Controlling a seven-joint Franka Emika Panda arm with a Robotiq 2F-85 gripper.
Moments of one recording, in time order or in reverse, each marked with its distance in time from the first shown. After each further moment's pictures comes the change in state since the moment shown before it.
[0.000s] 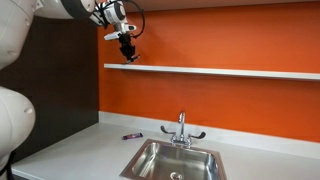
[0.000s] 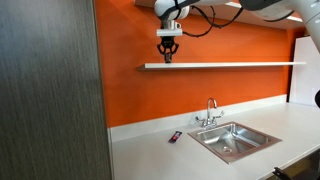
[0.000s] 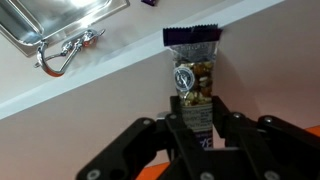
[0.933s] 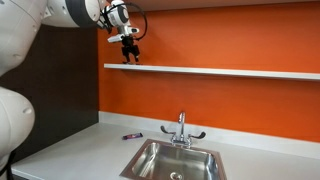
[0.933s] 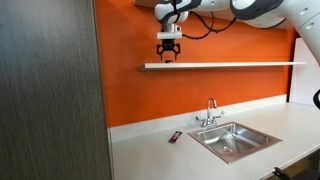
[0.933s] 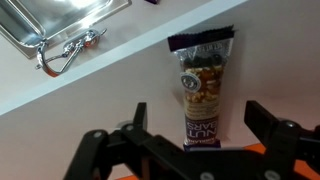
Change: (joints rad) arm -0.013 0.071 -0.002 0.090 0.001 -0.034 -0.003
